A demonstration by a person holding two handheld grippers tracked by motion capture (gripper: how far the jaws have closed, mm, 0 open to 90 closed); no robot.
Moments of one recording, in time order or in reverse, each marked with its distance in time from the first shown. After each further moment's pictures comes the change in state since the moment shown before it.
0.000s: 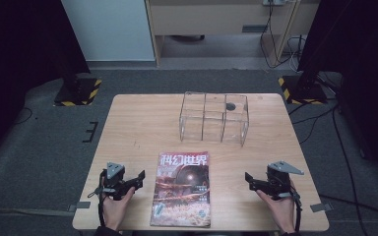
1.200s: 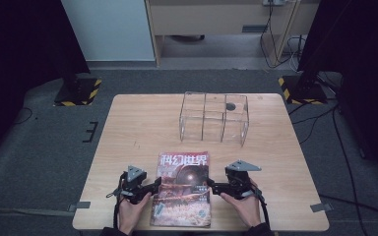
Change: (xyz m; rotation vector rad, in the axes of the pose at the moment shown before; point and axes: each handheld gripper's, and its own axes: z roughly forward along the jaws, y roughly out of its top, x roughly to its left) left arm -0.042 -0.011 0.018 0.089 -0.108 0.064; right arm 0.098 0.009 0.040 0.057 0.241 -0.060
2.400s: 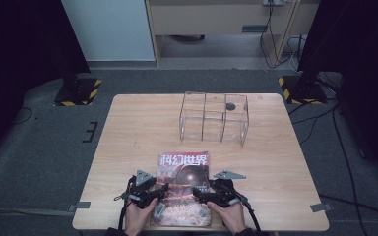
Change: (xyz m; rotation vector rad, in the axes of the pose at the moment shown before) left arm -0.019 -0.010 0.008 0.025 -0.063 0.013; right arm 0.022 -0.031 0.035 0.049 0.107 0.112
